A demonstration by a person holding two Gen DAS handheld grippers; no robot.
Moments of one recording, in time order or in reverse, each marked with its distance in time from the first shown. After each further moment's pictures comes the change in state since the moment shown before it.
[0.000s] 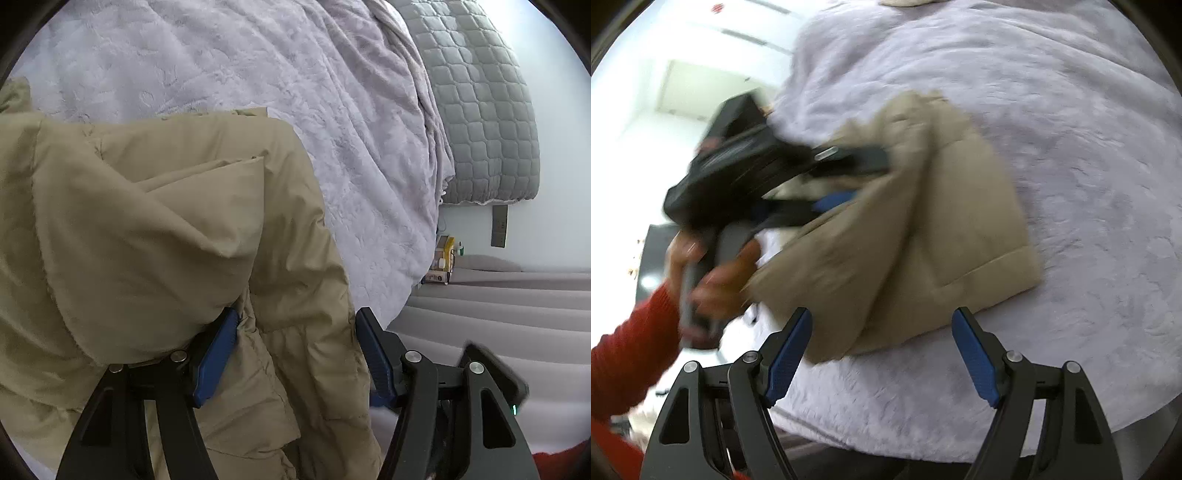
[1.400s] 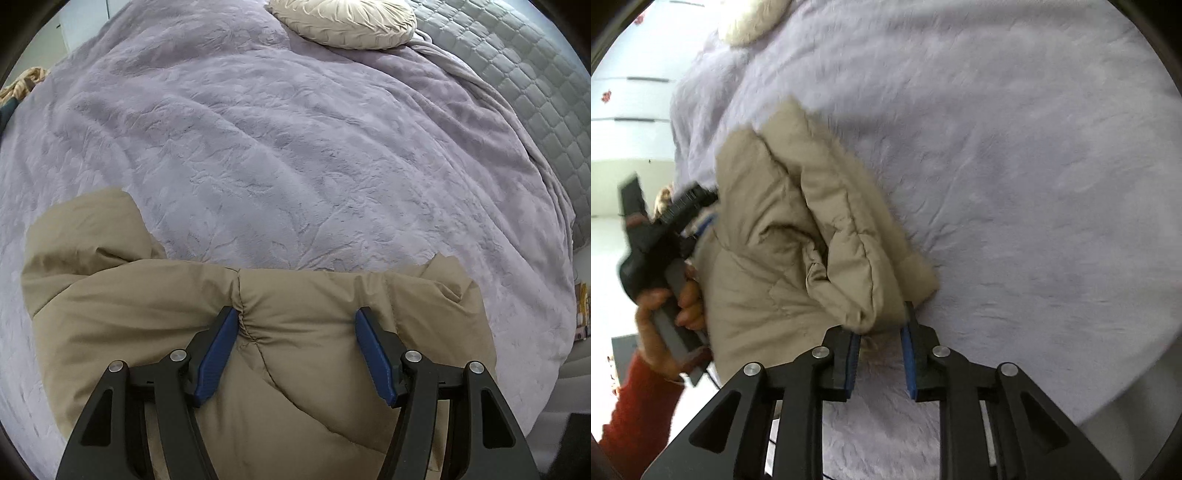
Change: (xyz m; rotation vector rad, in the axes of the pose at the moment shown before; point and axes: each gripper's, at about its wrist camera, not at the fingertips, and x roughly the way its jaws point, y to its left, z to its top) left arm 0.015 0.016 0.068 0.117 -0.411 0.575; right arm -0.011 -0.105 -0.019 0.421 -0.108 -0.231
